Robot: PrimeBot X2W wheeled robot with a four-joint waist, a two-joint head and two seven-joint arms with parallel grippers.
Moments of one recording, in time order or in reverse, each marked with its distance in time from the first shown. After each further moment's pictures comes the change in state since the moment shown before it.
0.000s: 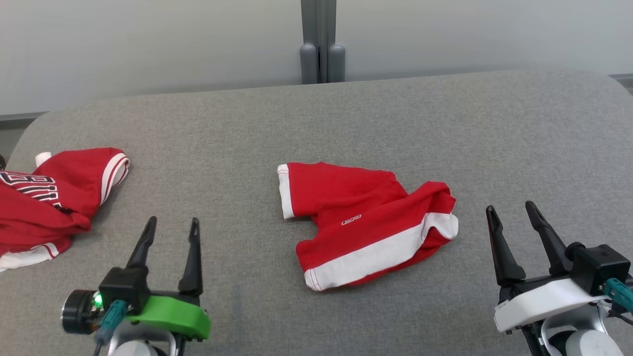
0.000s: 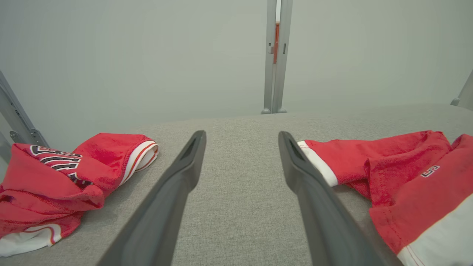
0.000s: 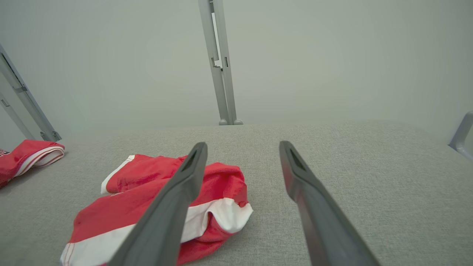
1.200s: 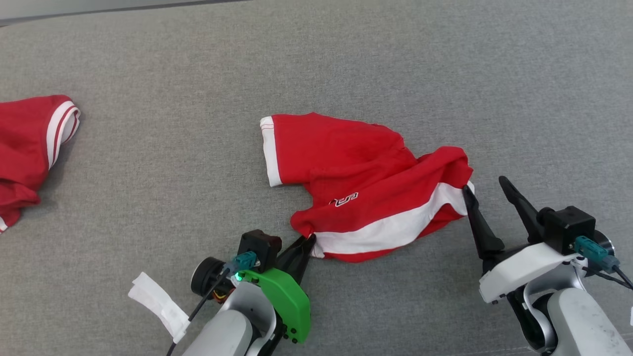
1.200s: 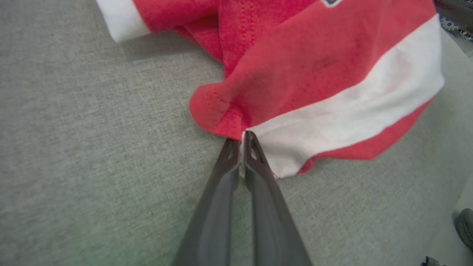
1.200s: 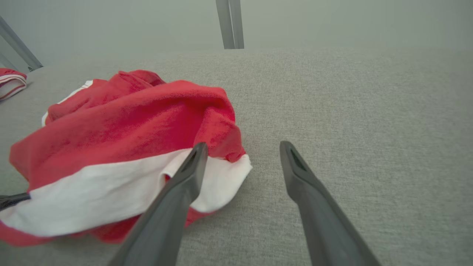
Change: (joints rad) left arm -0.211 -0.183 -0.288 0.213 -0.066 -0.162 0.311; right arm -0.184 -0.095 0.109 0.186 0.047 0.000 -0.012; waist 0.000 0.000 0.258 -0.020
